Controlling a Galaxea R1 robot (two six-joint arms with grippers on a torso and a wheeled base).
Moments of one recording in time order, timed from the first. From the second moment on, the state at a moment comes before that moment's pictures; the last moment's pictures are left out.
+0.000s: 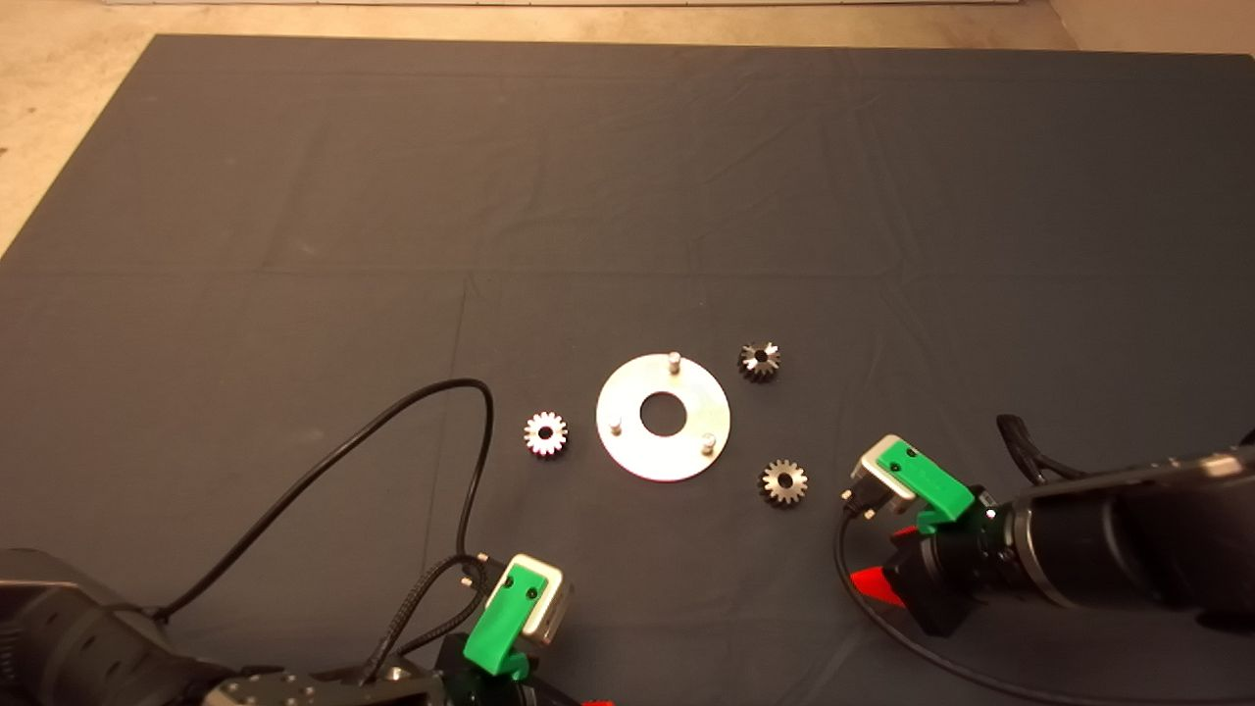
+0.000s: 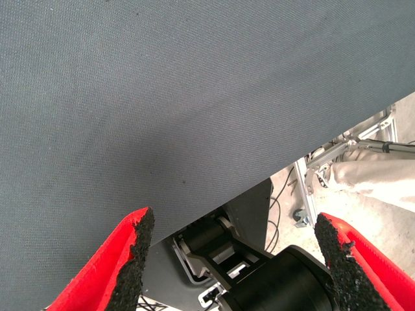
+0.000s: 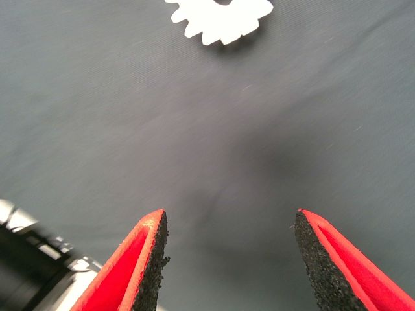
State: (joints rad) left arm 0.24 2.40 -0.30 1.13 1.53 -1.51; right arm 0.06 2.26 -0.44 -0.71 -1.53 1.22
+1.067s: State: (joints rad) left arm 0.24 2.40 -0.30 1.13 1.53 -1.51; right arm 0.08 2.39 -0.59 -0.72 -1.53 1.14
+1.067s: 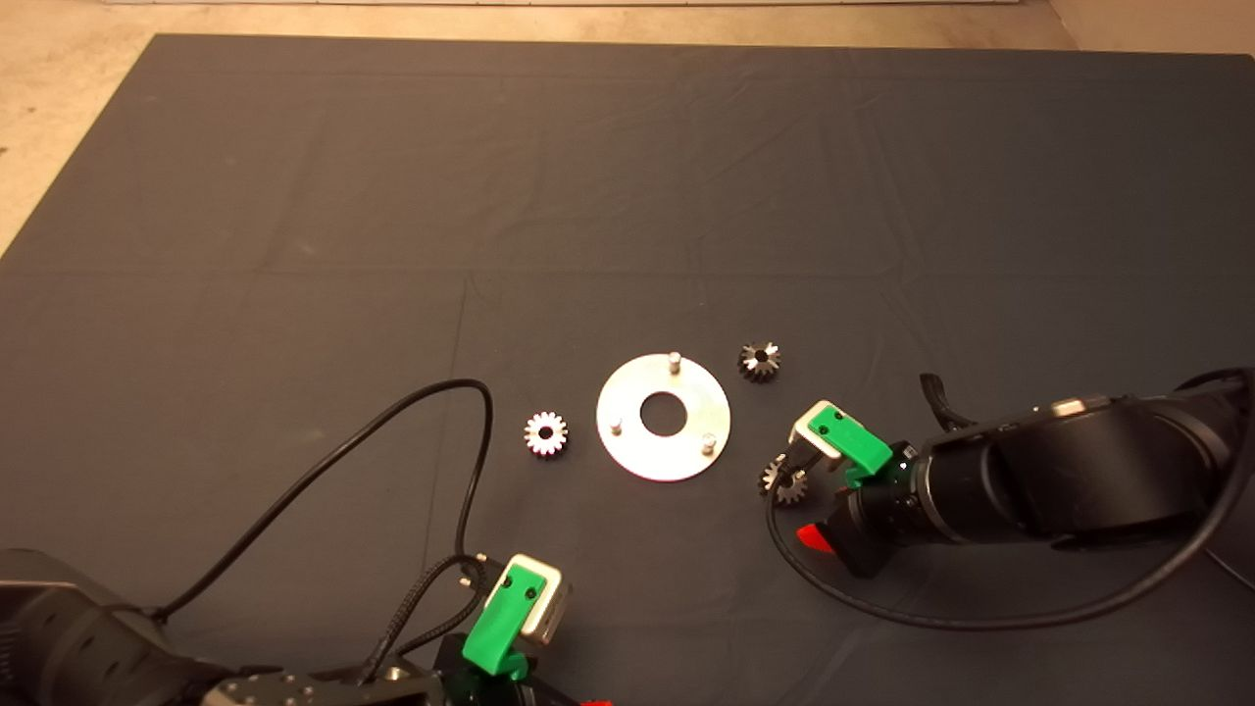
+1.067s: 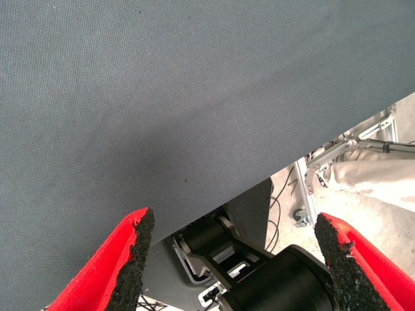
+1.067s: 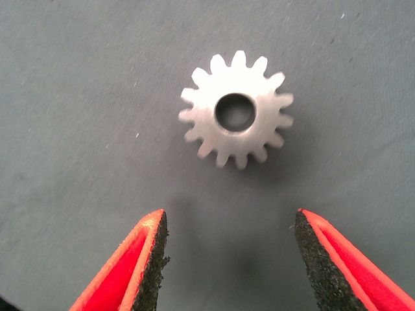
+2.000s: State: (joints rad) left arm 0.24 2.40 -0.30 1.12 1.53 -1.51; right arm 0.08 2.41 -0.62 -0.73 -1.53 1.14
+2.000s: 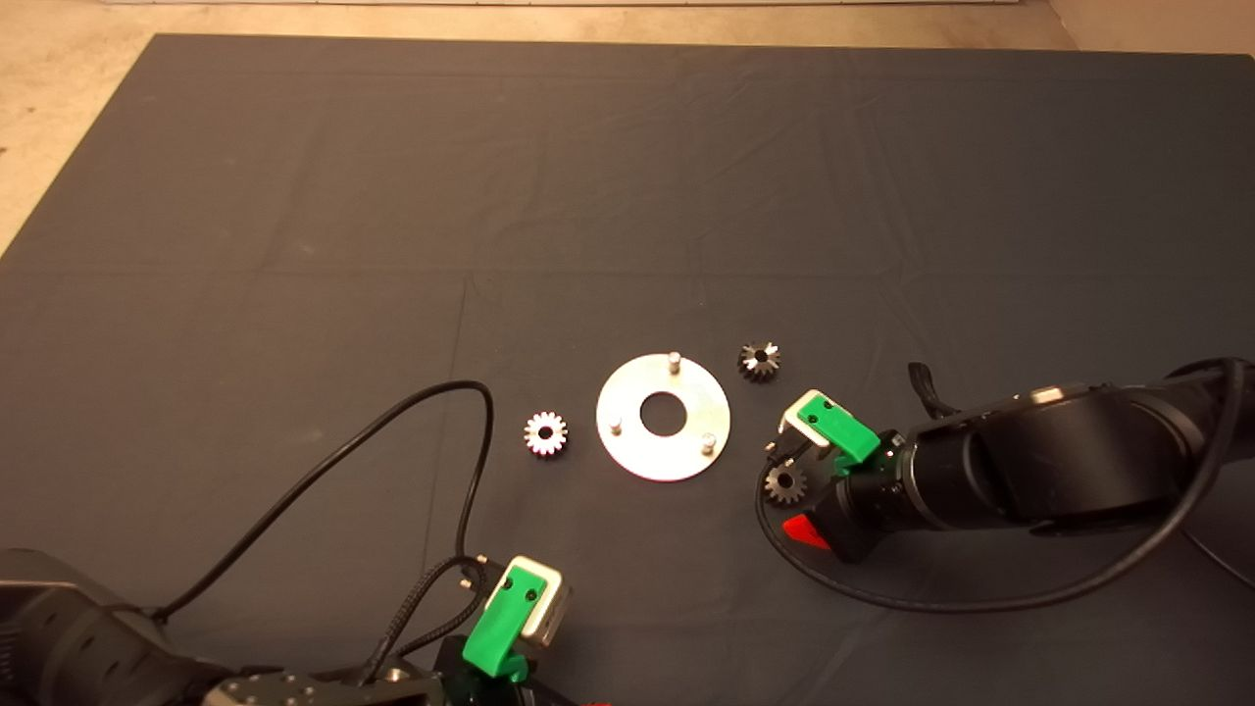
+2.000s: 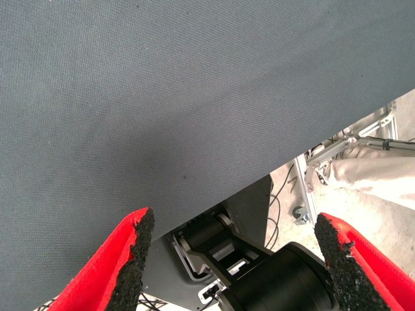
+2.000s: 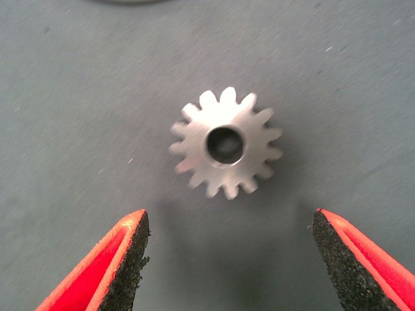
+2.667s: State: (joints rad) left arm 0.24 2.40 -0.30 1.12 1.53 -1.51; right arm 0.08 2.41 -0.63 -0.79 -1.53 1.12
